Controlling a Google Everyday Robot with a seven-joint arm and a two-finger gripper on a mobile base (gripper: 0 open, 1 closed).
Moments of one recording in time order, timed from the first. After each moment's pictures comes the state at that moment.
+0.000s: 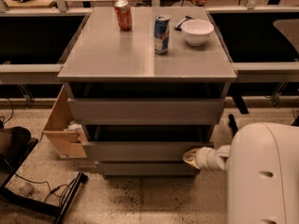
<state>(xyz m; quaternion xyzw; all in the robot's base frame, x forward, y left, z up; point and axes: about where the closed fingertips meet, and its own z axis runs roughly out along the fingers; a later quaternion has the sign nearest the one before) 0.623 -0.185 0.390 -0.54 0.74 0.09 0.39</state>
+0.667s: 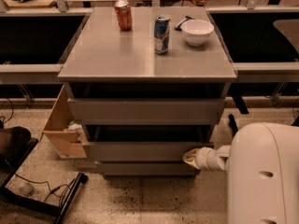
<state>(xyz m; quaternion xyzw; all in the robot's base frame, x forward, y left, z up) 0.623 -0.185 0.390 -0.54 0.74 0.09 0.39</state>
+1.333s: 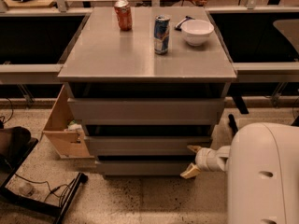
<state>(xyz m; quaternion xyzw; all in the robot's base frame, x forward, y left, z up) 0.623 -0.185 0.390 -0.54 0.74 0.09 0.39</state>
